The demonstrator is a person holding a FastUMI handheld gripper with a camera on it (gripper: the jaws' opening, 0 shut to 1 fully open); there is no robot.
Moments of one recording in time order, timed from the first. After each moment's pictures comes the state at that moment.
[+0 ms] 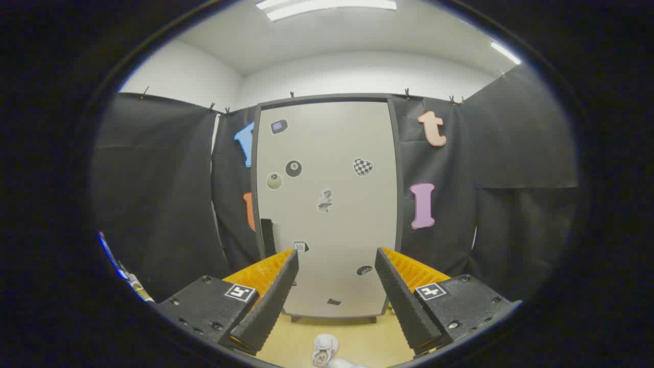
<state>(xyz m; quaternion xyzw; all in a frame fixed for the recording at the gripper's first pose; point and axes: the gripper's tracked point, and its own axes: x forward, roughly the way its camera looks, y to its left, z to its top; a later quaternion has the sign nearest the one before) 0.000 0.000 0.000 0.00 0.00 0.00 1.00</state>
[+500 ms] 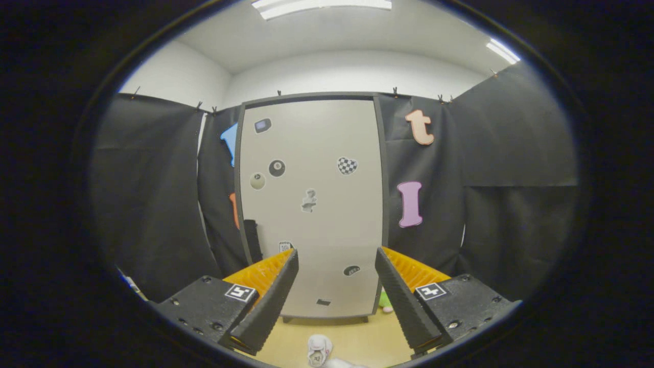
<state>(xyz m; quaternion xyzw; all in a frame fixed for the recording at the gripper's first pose) 0.005 -0.015 0.002 0.00 0.00 -0.03 1.00</state>
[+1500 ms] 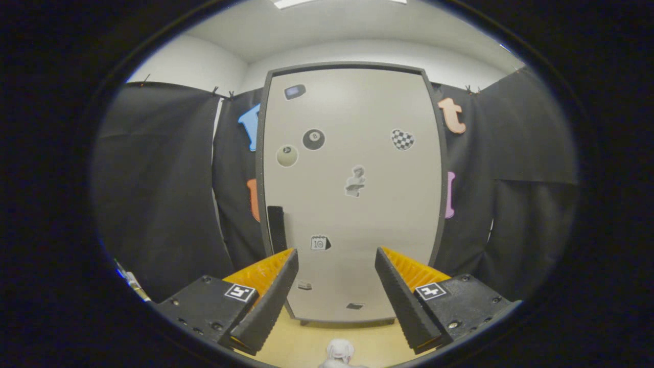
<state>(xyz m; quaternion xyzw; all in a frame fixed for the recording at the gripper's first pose) 0.100 0.075 -0.042 -0.01 0.03 0.03 1.00</state>
